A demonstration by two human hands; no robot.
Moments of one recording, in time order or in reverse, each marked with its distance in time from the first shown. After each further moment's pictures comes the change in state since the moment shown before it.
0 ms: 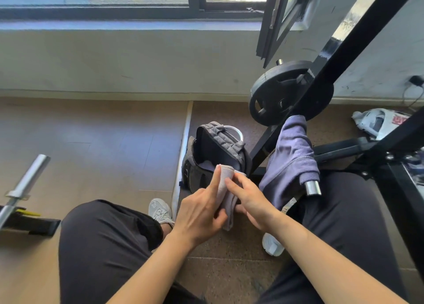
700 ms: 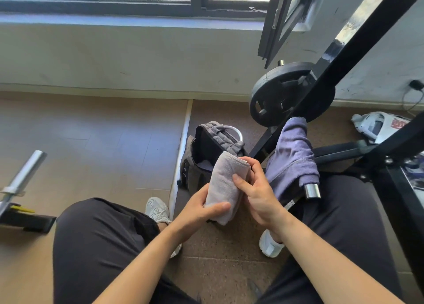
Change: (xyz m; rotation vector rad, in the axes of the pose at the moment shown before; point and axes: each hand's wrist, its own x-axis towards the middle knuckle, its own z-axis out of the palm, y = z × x) left_hand 0.008 -0.006 -0.003 -1.288 -0.341 -0.541; right_hand 0.004 -0.003 -0.015 0.090 0.131 -0.182
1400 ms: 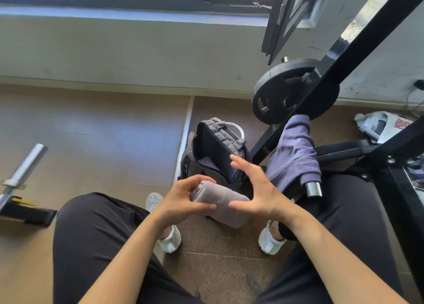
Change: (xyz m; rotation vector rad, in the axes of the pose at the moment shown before) left_hand -0.003 0.007 -0.040 0.265 0.059 0.166; right_hand -0.004 -0.022 -0.029 -0.992 -0.319 -0.127
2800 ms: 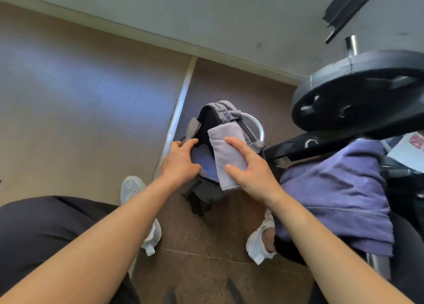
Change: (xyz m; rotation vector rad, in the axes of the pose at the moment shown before) left_hand 0.163 -0.083 -0.055 0.479 0.232 -0.473; right_hand 0.163 0.031 0.024 0.002 0.090 0.201
